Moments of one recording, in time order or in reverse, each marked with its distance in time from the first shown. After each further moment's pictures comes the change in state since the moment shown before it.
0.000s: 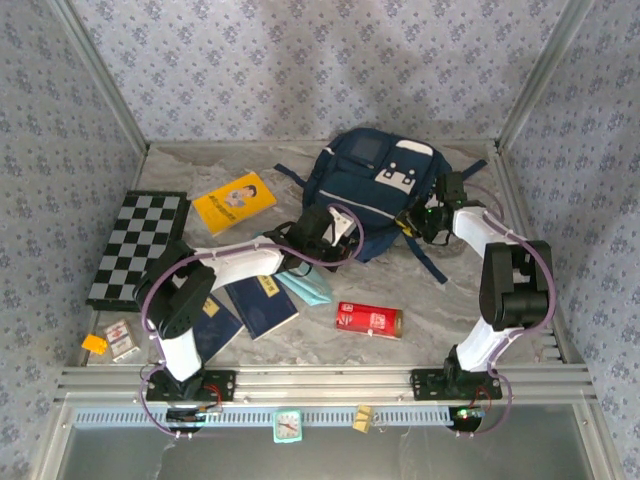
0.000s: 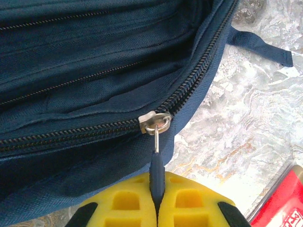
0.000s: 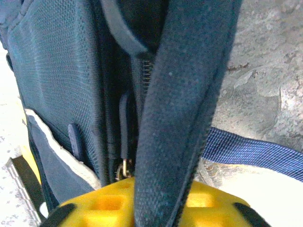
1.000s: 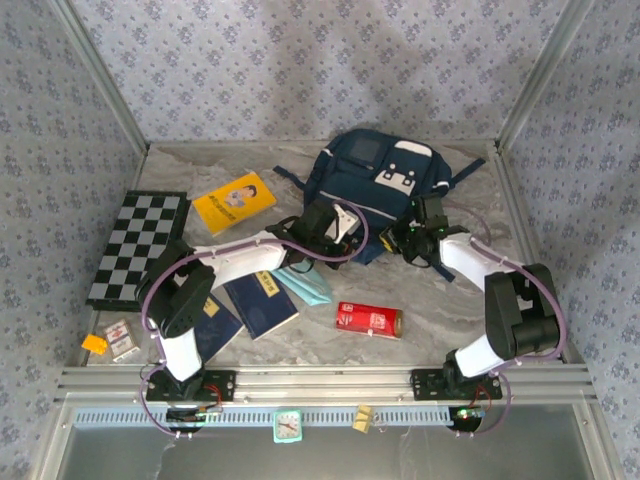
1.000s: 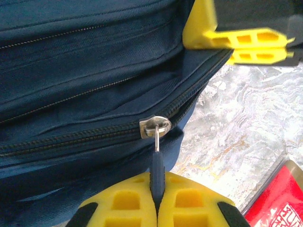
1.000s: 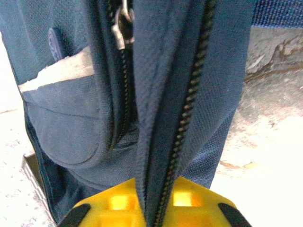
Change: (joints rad) left arm 0.000 0.010 0.075 -0.098 0.005 0.049; right arm 0.166 -0.172 -0.225 0.154 0.109 0.276
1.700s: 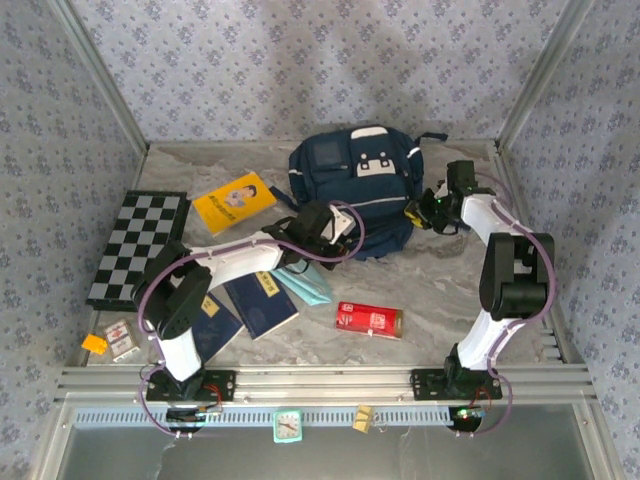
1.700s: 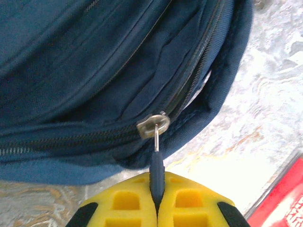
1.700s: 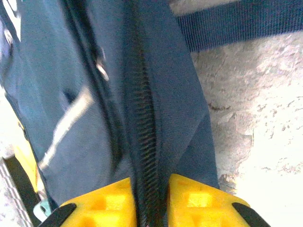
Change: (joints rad) left arm 0.005 -0.017 -0.017 -0.016 -0.023 0.006; right arm -0.238 0.240 0.363 -0.267 -0.126 -0.414
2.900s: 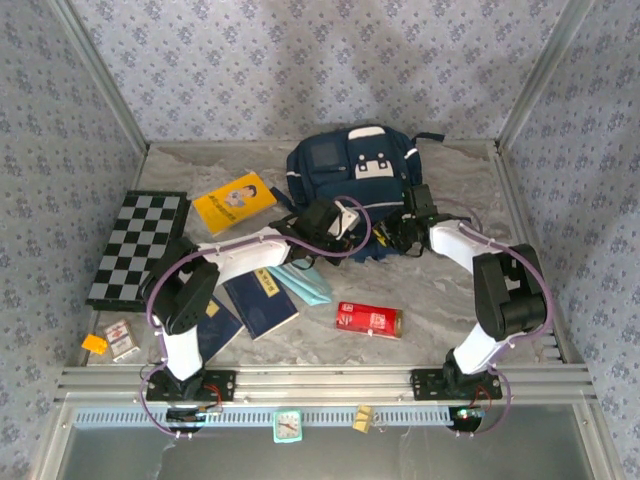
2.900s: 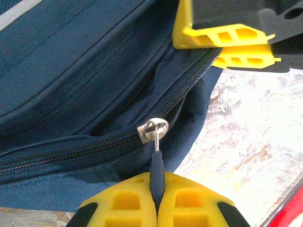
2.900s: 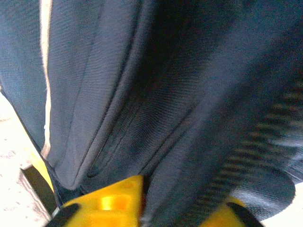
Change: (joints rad) left arm -0.006 0.051 0.074 -0.033 -0.047 -0.017; right arm 0.275 -0.108 -0.254 0.261 0.155 0.480
